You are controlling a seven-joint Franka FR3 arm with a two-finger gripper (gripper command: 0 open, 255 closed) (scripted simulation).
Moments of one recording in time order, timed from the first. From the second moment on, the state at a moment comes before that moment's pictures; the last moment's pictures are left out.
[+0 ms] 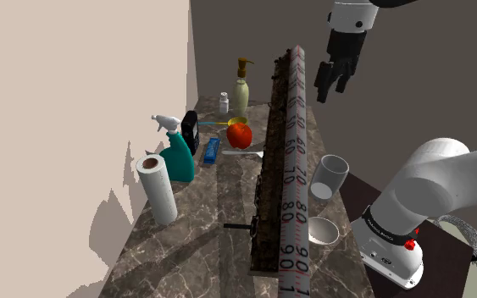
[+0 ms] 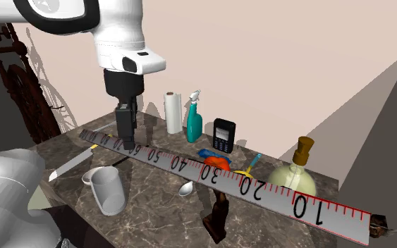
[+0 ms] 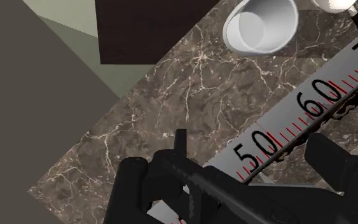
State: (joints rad) arm 0.01 -0.79 0.07 -2.37 0.03 1.51 0.08
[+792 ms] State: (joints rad) arm 0.00 -0.52 0.27 -2.28 0.13 1.71 0.39
